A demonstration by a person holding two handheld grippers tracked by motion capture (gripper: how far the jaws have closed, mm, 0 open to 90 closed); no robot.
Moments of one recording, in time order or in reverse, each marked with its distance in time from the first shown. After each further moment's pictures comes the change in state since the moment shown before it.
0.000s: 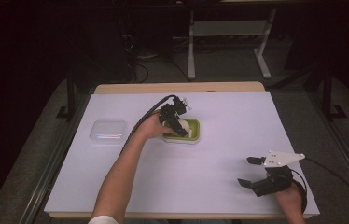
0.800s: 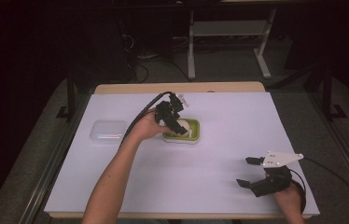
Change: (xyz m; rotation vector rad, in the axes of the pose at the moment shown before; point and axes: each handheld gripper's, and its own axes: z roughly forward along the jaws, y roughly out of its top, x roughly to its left) left arm -0.016 -0.005 -0.035 -0.074 0.000 0.017; right arm 0.002 0.002 0.002 0.000 0.008 -0.002
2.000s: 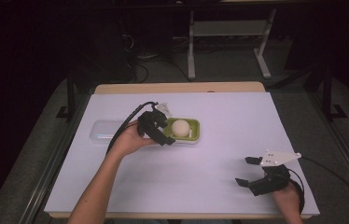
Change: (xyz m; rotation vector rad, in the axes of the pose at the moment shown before) left arm -0.028 -0.055 -0.035 -0.075 -0.001 -0.029; right arm 0.000 0.001 0.004 0.014 -0.017 0.022
